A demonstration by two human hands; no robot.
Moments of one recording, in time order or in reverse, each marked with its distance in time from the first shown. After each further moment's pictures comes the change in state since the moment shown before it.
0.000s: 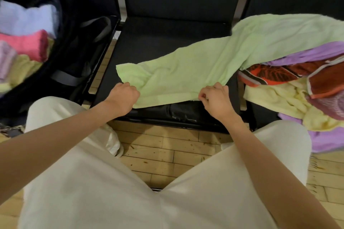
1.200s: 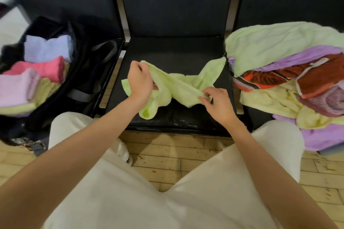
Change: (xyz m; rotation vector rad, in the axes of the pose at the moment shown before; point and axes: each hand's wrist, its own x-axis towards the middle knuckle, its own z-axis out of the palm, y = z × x) left_hand 0.014 0.035 -0.096 -1.603 0.790 -0.632; right_hand -0.014 -0.001 -0.030 0.370 0.252 -0.058
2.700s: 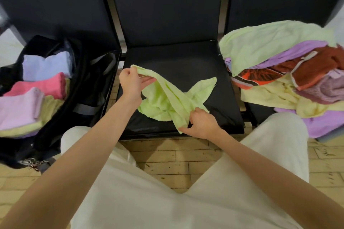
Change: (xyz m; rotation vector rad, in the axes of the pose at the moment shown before) left_hand 0.029 0.012 -0.035 -0.460 -0.099 -0.262; right_hand -0.021 -0.063 0.051 -0.308 -0.444 0.259
